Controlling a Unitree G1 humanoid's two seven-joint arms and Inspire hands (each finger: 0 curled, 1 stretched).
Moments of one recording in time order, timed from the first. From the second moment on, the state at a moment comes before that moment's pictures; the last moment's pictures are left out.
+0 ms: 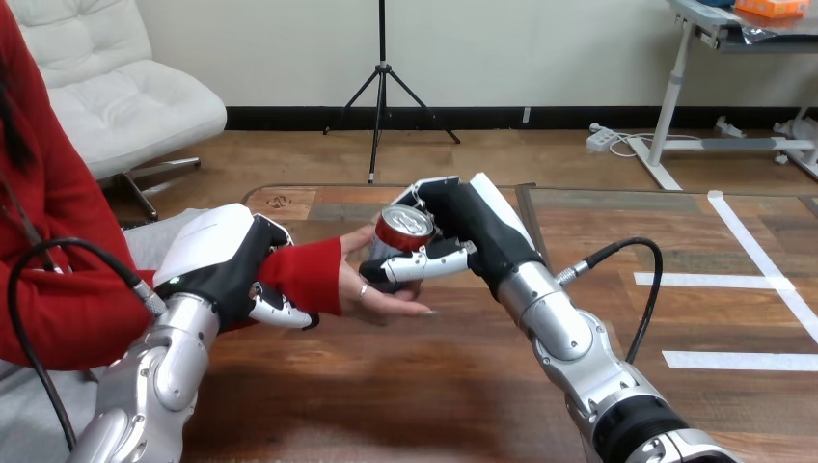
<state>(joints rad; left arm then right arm) -0.29 0.43 -0.21 0.24 0.64 0.12 -0.09 -0.72 -0.05 0.12 1.08 -0.27 -0.45 0.02</state>
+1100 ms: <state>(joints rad) -0.29 0.42 -0.21 0.24 0.64 0.12 -0.07 -0.72 -0.05 0.12 1.02 -0.27 -0.40 0.03</state>
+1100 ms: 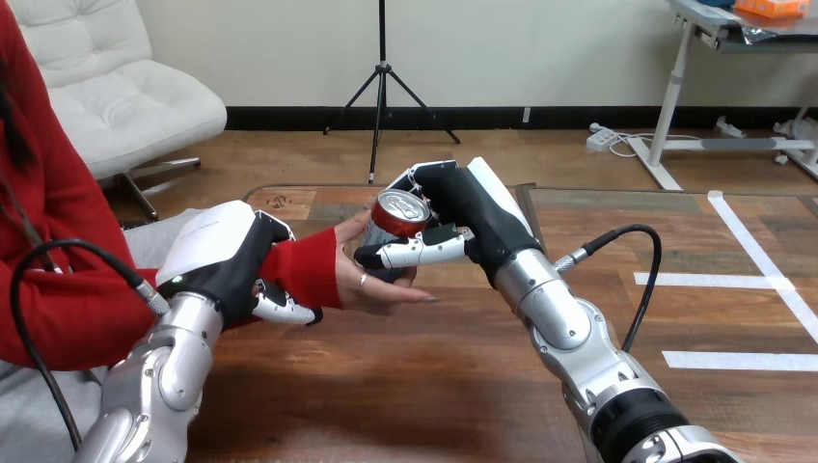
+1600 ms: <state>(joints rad) -0.29 0.42 -0.22 0.24 0.68 0.12 -0.04 -0.72 -0.05 0.12 1.00 -0.25 -0.36 0.07</state>
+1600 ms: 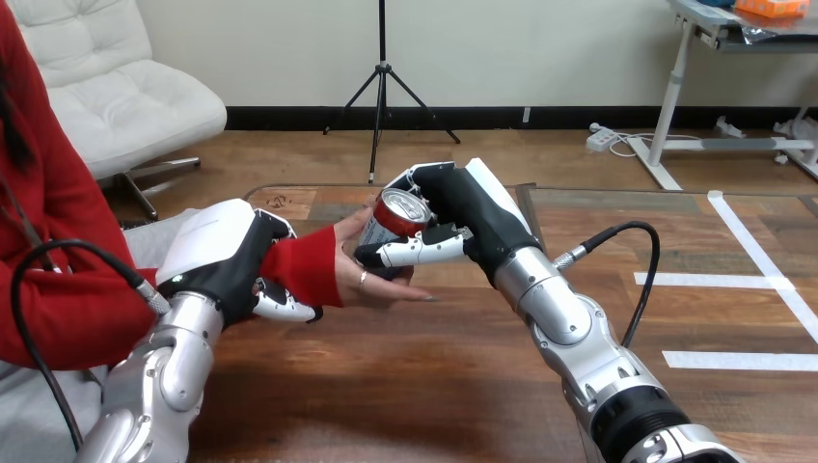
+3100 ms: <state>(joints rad) -0.30 0.42 -0.22 0.15 0.73 0.08 0.04 -0.71 -0.09 0.11 0.96 -0.22 -0.37 0.11</state>
